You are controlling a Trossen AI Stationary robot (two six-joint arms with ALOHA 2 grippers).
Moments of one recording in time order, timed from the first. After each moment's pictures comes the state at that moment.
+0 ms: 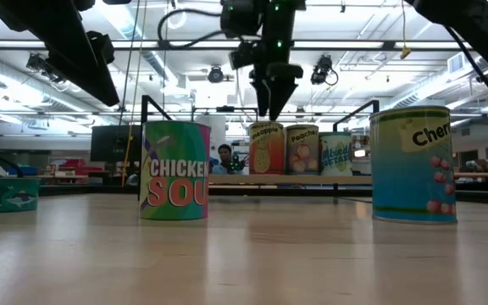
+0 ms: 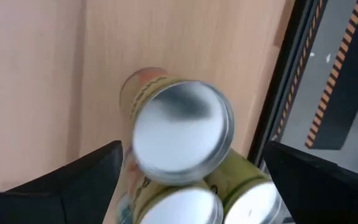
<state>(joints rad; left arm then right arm) -0.58 1.47 0.96 -0.46 -0.34 -0.74 -0.25 2.12 2.14 -1.35 0.28 -0.48</state>
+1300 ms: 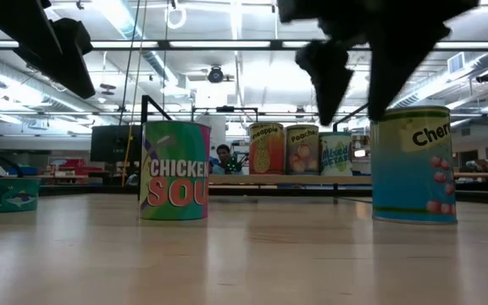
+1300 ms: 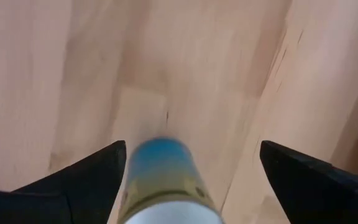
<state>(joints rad) -0.68 1.47 0.96 -0.48 -0.43 -0.80 0.36 1.90 1.54 -1.06 0.15 0.10</state>
